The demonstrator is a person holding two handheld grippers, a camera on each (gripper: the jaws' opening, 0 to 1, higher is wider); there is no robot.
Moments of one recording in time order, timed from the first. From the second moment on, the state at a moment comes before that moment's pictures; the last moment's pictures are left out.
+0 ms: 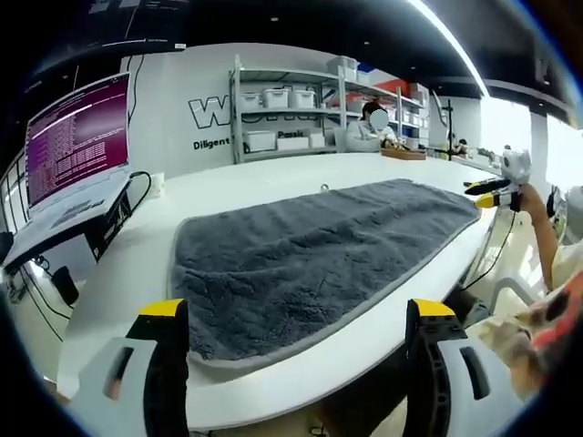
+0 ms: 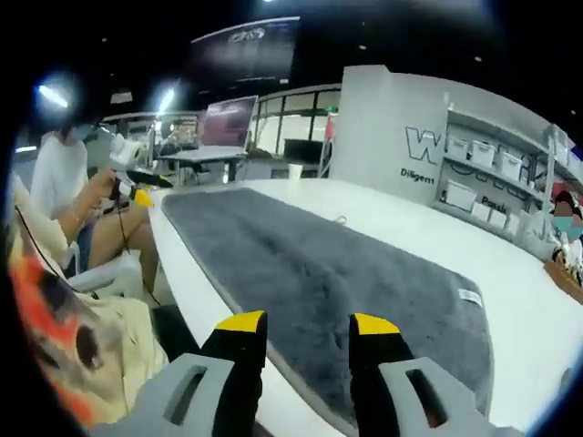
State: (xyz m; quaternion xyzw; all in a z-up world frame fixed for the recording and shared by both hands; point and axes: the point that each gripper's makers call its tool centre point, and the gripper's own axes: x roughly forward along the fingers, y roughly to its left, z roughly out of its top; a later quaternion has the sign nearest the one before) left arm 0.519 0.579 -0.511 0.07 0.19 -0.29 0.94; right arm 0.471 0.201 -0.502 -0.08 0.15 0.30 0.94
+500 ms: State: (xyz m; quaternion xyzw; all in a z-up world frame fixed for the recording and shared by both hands) left arm 0.518 0.567 -0.521 0.07 0.19 -0.30 0.93; right arm 0.507 0.315 -0.528 -0.15 0.17 0.36 0.90
